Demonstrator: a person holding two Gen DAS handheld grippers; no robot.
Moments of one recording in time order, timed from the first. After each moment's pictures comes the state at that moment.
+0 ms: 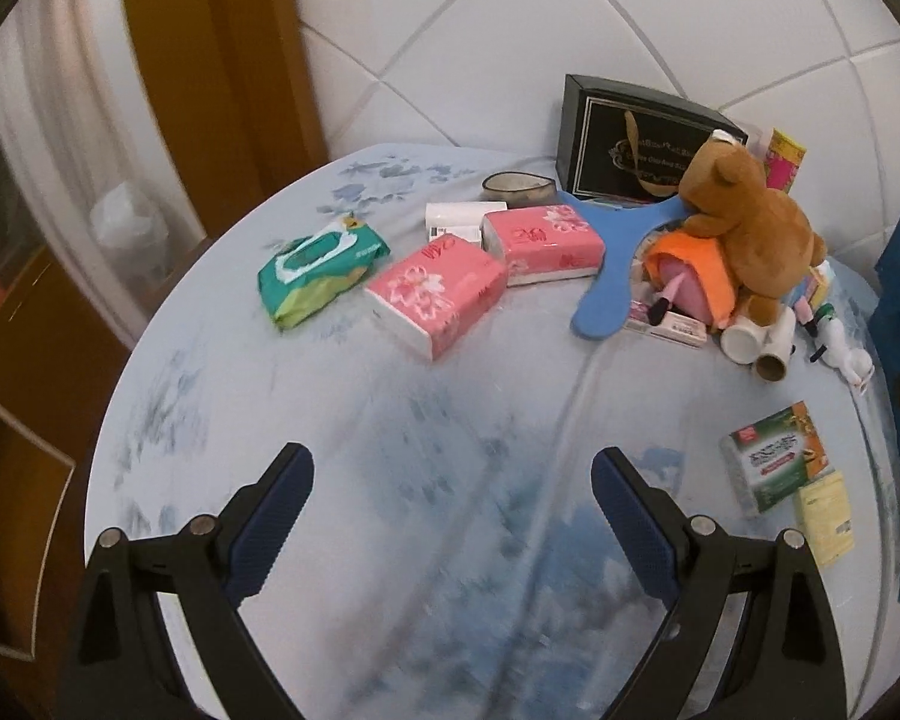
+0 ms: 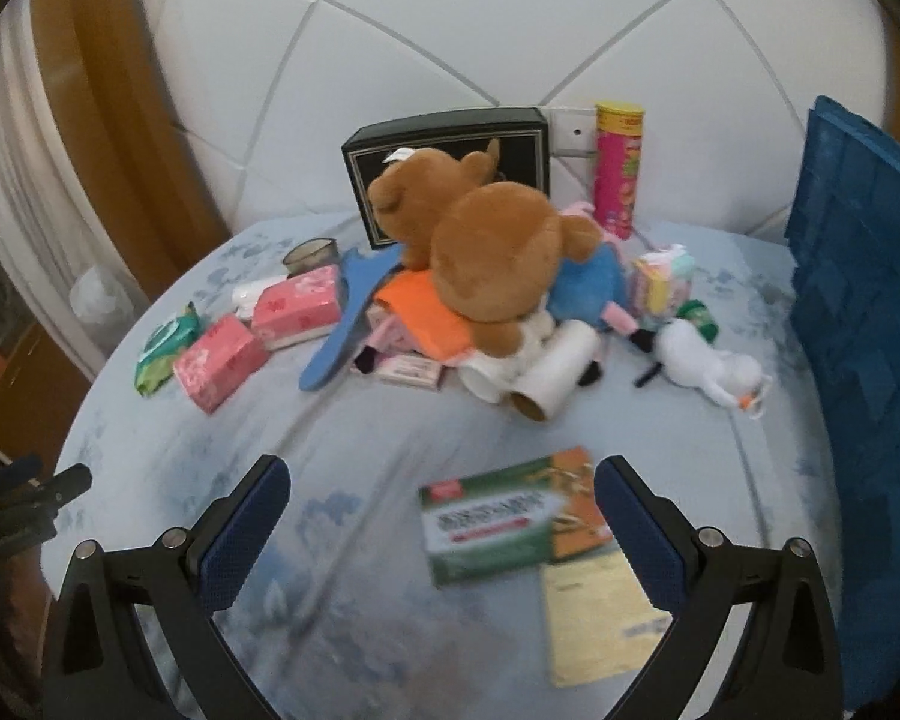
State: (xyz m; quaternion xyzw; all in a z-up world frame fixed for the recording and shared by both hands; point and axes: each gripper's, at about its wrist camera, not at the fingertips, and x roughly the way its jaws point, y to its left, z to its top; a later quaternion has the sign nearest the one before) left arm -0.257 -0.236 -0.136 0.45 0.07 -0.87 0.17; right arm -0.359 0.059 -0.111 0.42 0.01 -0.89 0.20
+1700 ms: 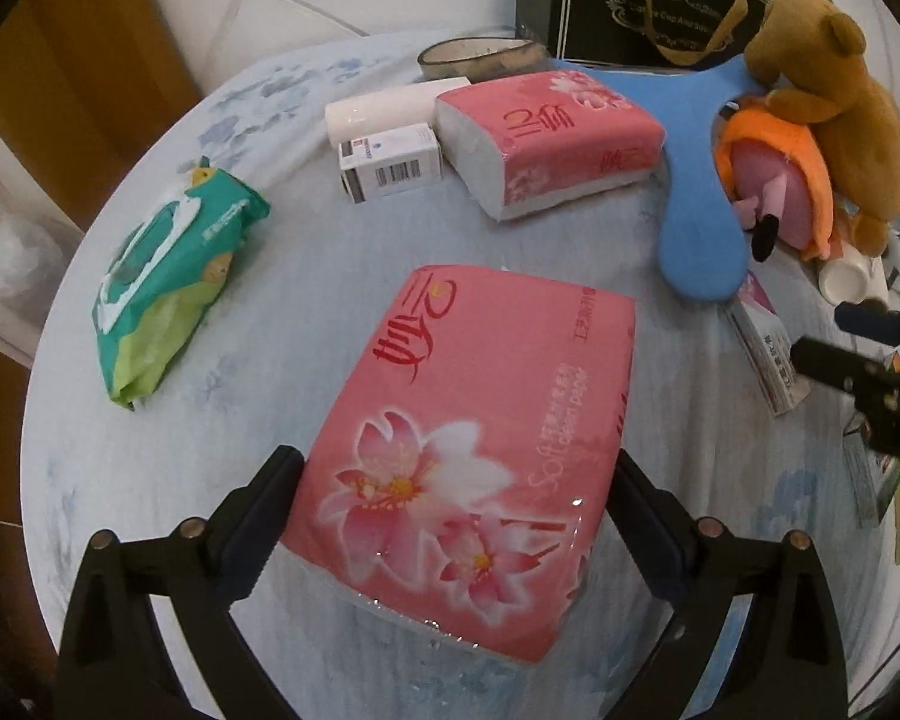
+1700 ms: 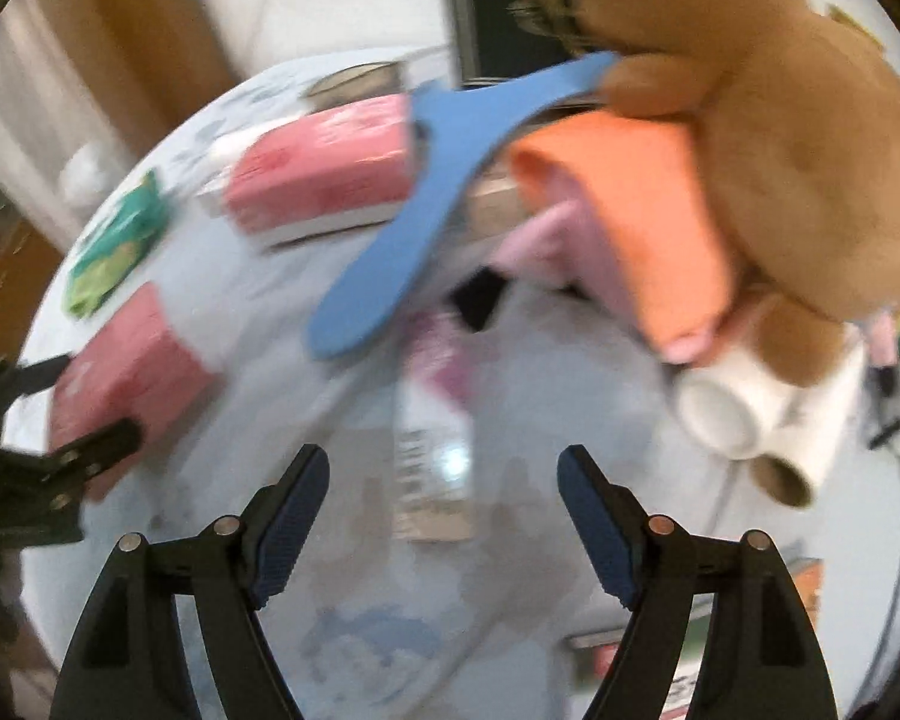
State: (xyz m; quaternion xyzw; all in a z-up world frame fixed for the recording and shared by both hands) left arm -0.395 -0.283 -0.260 0.56 0.02 -0.83 0.08; right arm -0.476 -0.075 -0.253 0.54 0.09 -0.80 0.24
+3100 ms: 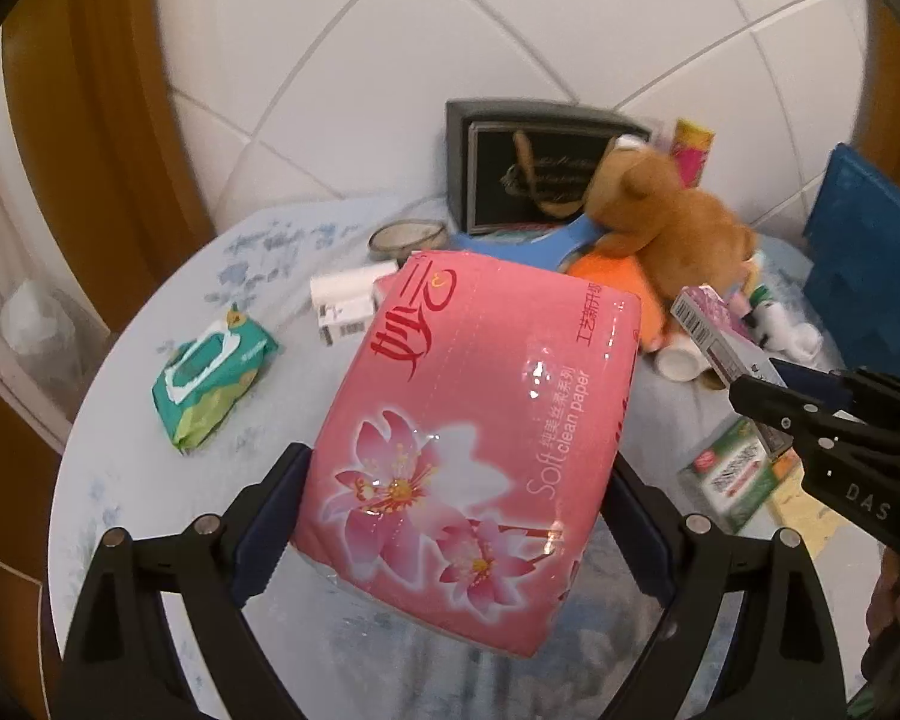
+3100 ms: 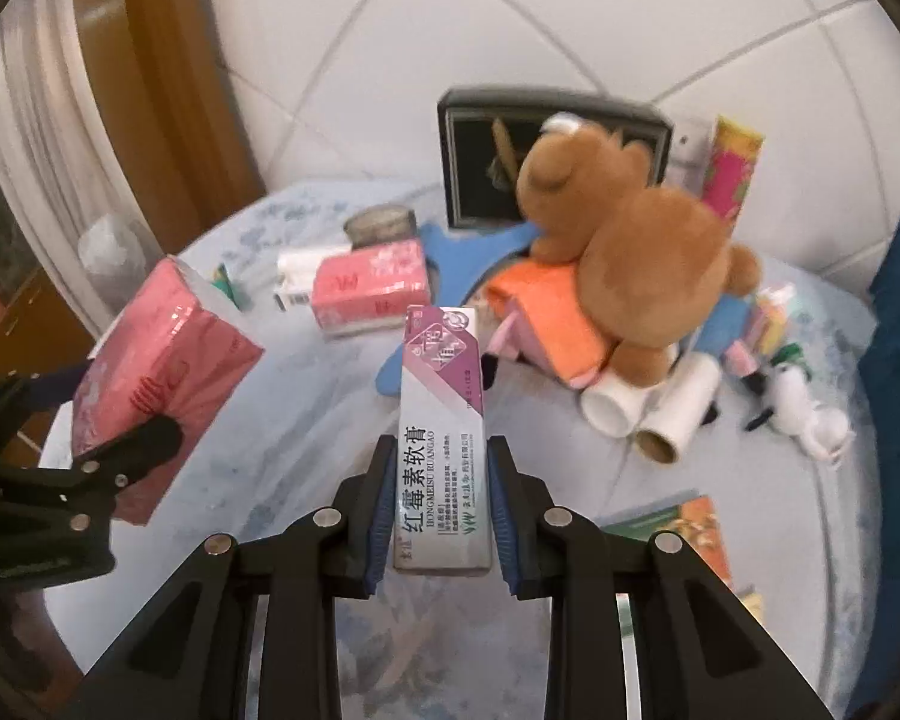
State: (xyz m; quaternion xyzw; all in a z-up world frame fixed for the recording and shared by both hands) left arm -0.309 -0.218 -0.129 0.41 0.02 -0.91 0.05; right arm -0.368 -0.042 -0.128 0.42 0.06 -0.88 0.23
